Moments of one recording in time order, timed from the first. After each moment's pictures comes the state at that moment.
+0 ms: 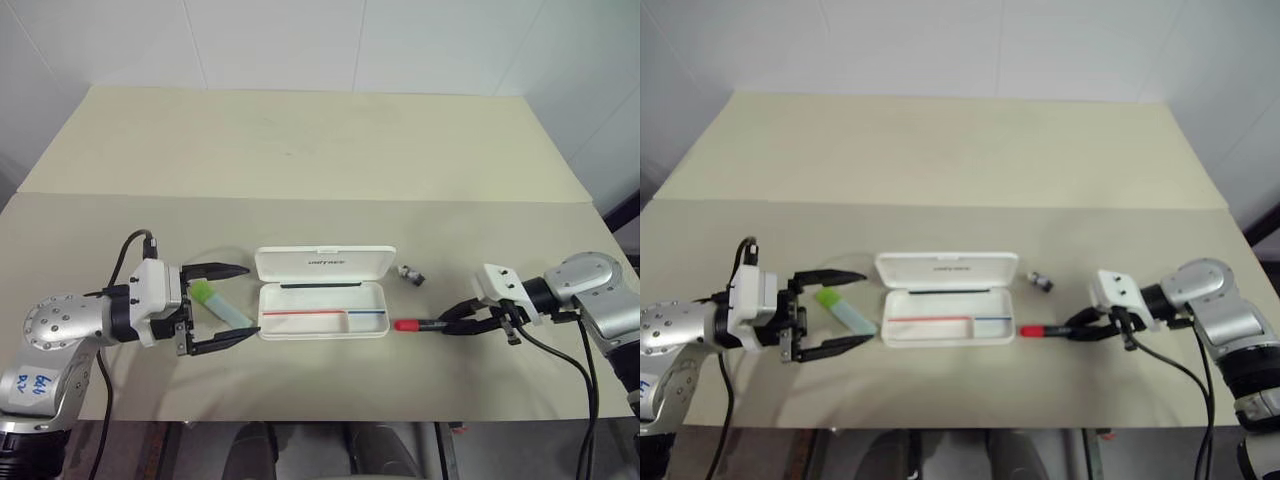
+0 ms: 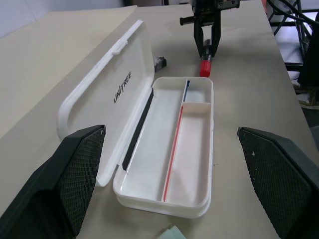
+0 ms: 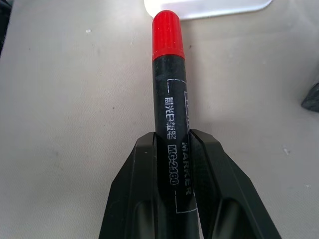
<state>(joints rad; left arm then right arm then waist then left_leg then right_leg) -0.07 0.77 0.25 -0.35 -0.52 0.20 -1.13 -0.48 -0.98 0.25 0.33 0.30 -0.05 1.54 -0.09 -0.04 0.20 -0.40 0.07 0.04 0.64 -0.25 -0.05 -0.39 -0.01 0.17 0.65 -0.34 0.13</state>
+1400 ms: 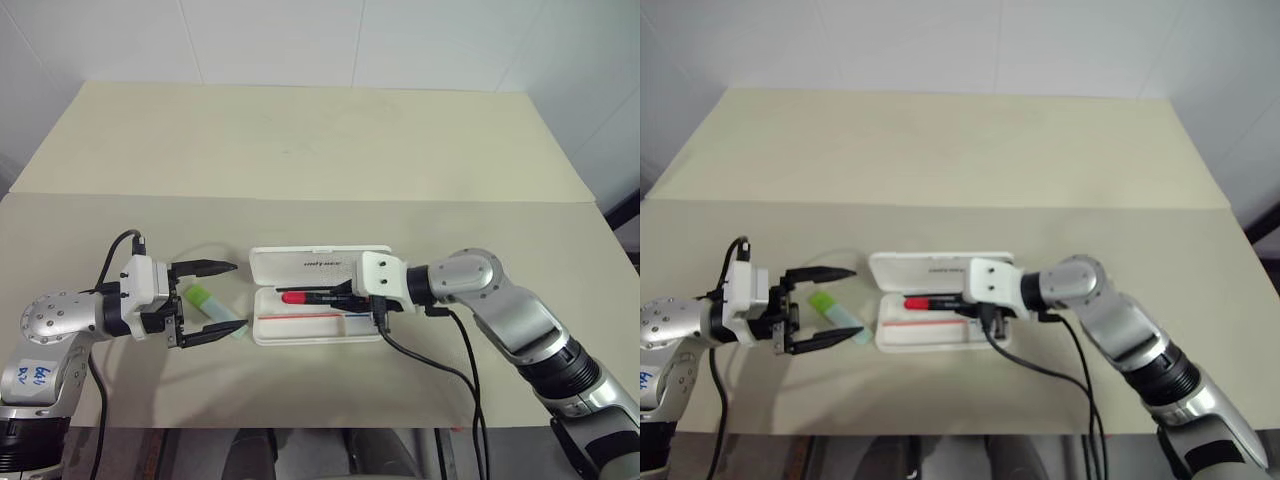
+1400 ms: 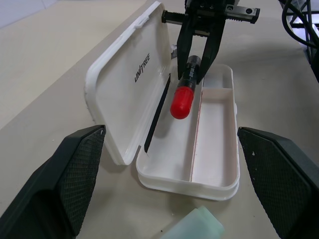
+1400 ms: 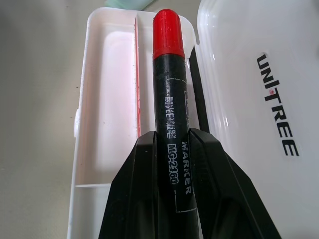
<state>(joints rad) -0.09 0.79 0.24 -0.20 -0.52 0.10 -1.16 -0.60 -0.66 0.43 -0.32 0.14 0.50 1.04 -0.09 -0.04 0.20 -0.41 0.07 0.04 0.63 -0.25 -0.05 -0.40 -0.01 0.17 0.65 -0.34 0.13</state>
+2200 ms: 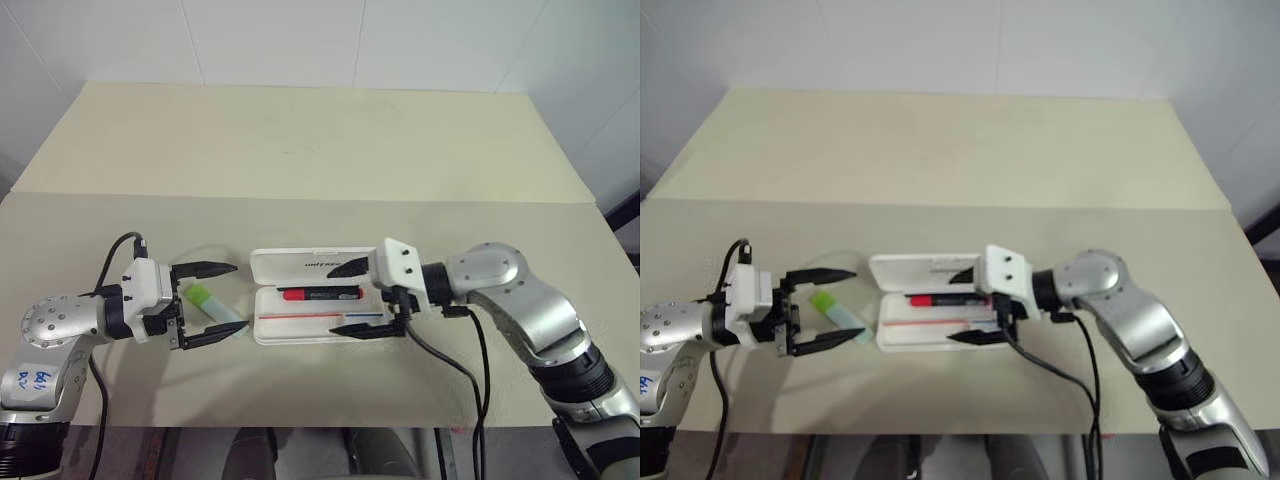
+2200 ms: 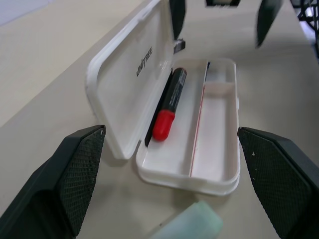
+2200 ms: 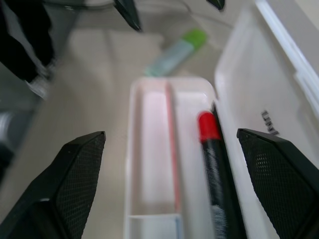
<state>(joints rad) -0.07 0.81 0.24 -0.18 -0.48 0.08 -1.14 -0.54 -0.67 0.23 -0.40 0.44 0.57 1.17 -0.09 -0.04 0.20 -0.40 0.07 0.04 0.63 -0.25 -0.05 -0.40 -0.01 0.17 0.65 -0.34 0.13</state>
